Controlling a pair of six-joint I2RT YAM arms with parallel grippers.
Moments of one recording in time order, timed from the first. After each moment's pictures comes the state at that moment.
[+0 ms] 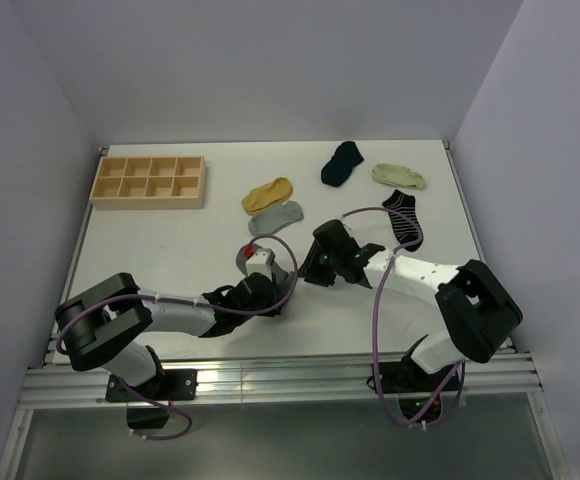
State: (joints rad) left arm -1.05 1.53 0.52 0.36 -0.29 -0.82; right arm 0.68 1.47 0.78 -0.22 -0.02 1.07
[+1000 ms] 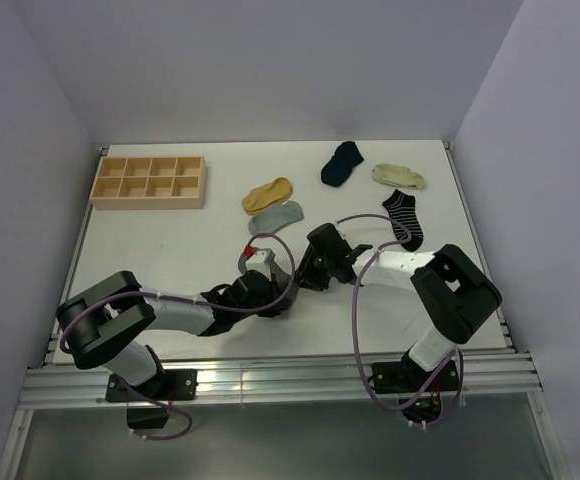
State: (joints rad) left arm -1.01 1.54 0.49 0.44 -0.14 -0.87; right arm 0.68 1.61 0.76 -0.11 -0.06 1.12
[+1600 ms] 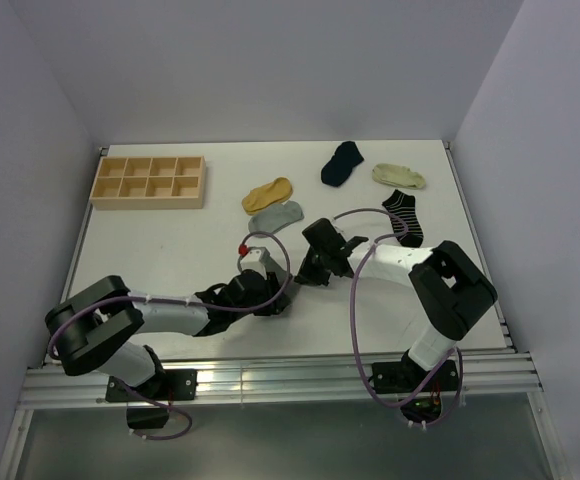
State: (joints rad) left arm -1.00 1.50 0.48 0.40 -0.16 -0.87; right arm 0.68 1.64 0.84 -0.23 -0.04 1.09
